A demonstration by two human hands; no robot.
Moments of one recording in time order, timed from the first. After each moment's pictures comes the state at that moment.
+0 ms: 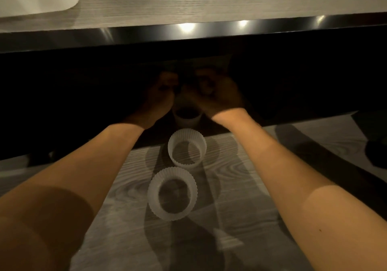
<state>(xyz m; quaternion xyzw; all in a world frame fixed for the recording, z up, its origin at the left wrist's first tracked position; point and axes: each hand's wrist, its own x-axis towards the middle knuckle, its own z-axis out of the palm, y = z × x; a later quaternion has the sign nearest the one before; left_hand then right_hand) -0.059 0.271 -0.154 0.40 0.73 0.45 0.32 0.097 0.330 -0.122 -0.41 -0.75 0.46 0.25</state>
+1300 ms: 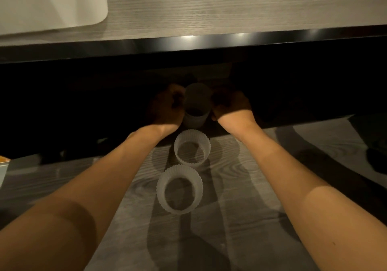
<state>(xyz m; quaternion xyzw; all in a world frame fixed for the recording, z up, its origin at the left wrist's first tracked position) -0.034 0.247 -0.145 0.46 0.81 0.31 0.18 0.115 0.316 -0.123 -0.52 -0.74 0.39 0.19</state>
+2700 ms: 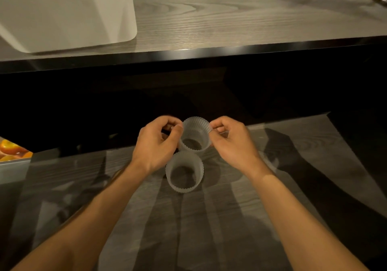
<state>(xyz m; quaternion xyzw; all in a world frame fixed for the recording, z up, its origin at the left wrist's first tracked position) -0.005 0.131 -0.113 0.42 0.73 0.45 0.29 0.170 0.223 -0.106 -0.48 -0.73 0.43 0.21</state>
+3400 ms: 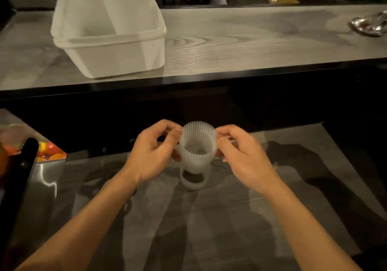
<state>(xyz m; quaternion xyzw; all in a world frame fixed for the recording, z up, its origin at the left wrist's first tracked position) -0.010 0.075 -0.035 0.44 0.67 0.50 0.34 0.188 0.162 -0.024 -0.42 -0.73 0.49 0.22</state>
